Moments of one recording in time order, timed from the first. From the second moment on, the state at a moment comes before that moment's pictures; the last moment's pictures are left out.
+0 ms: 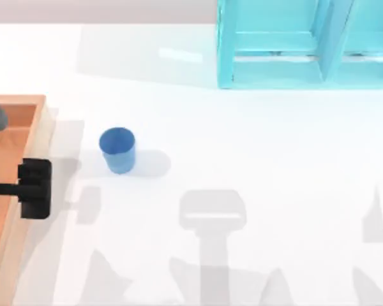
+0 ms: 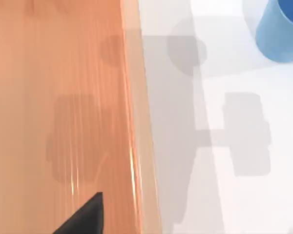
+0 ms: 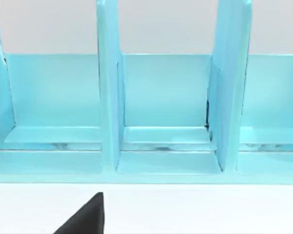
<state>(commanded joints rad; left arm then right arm) -0.22 0.90 0.69 -0.67 -0.03 -0.11 0.00 0.00 0.00 0.00 0.00 0.00</state>
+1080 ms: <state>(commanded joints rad) -0.45 2.23 2.10 -1.44 0.00 -0.41 0.00 0.00 0.00 0.00 0.00 0.00</state>
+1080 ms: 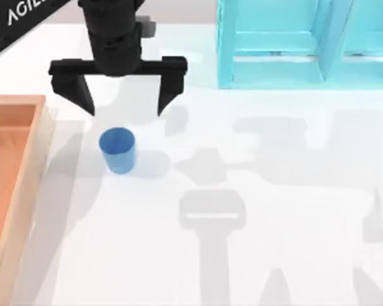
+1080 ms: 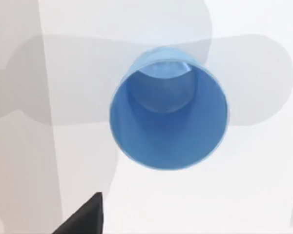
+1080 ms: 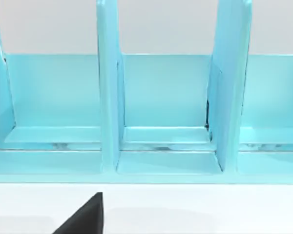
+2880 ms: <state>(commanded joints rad) -0.45 2.29 1.79 -1.07 0.00 -0.42 0.00 0.00 0.00 0.00 0.00 0.00</state>
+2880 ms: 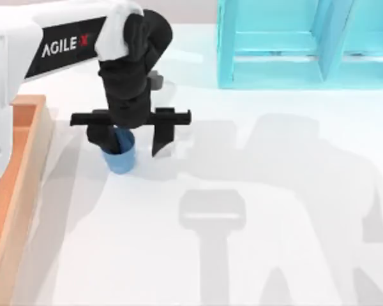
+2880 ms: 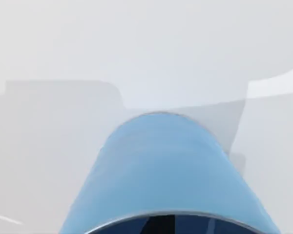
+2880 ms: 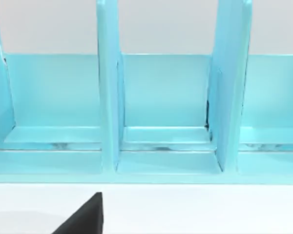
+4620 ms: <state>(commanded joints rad) 0.05 1.88 1.65 -1.36 0.00 0.14 0.00 0.00 0.00 0.00 0.00 0.00</state>
